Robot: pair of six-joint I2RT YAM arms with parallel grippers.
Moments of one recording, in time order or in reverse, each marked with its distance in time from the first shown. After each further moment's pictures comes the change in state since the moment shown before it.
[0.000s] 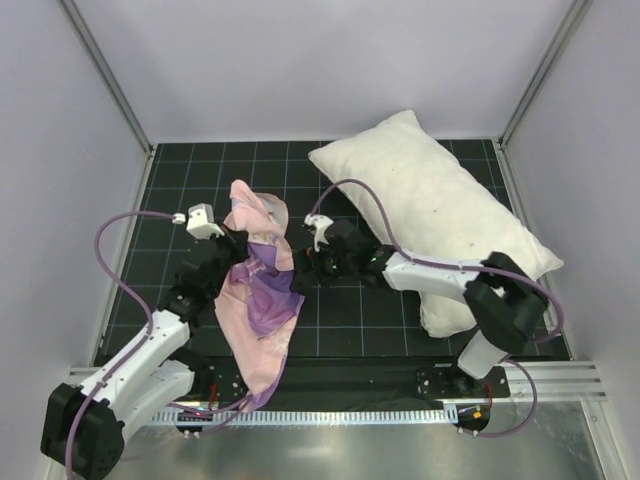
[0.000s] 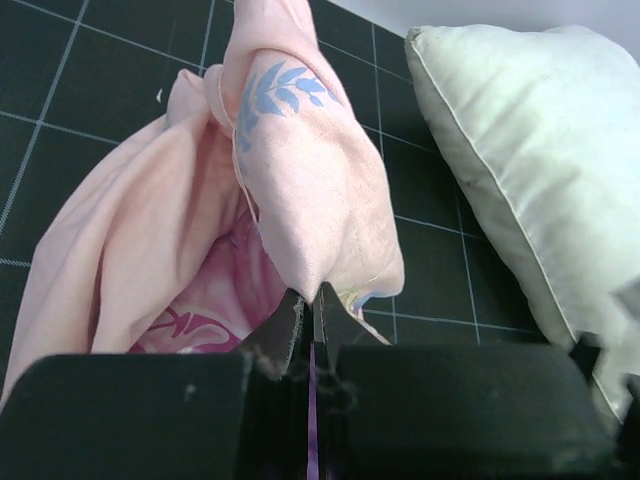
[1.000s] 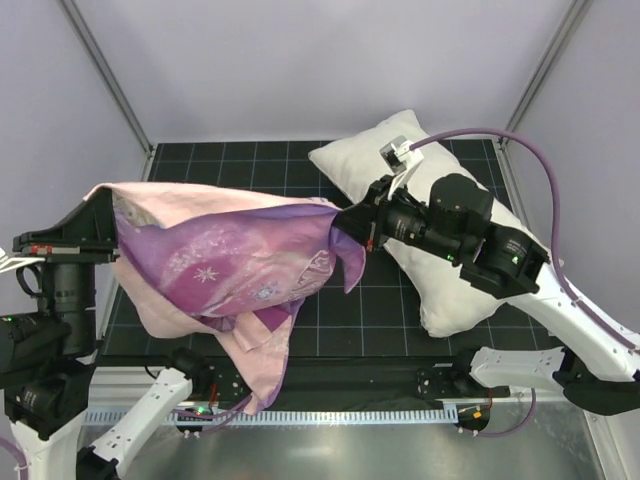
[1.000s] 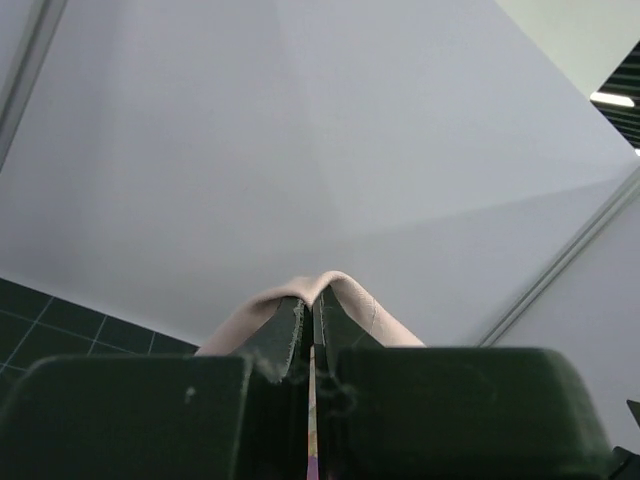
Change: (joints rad) left arm -0.005 -0.347 0.910 -0.536 -0.167 0.122; right arm 0.116 -0.448 0.570 -0.482 0.192 -0.001
